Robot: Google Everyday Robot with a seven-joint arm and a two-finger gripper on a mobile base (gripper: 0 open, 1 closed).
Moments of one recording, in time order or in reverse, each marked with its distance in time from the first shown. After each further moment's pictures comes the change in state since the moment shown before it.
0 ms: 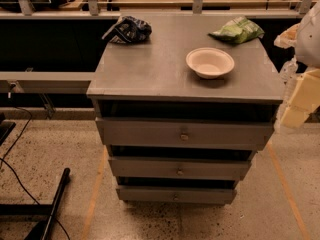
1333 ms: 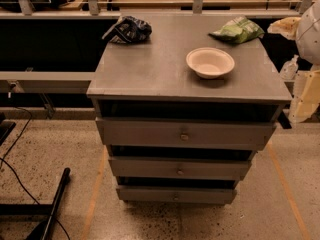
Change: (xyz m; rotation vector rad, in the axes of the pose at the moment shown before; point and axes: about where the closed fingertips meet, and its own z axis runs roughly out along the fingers) arm 0.012 -0.039 0.010 0.119 0.021 -0.299
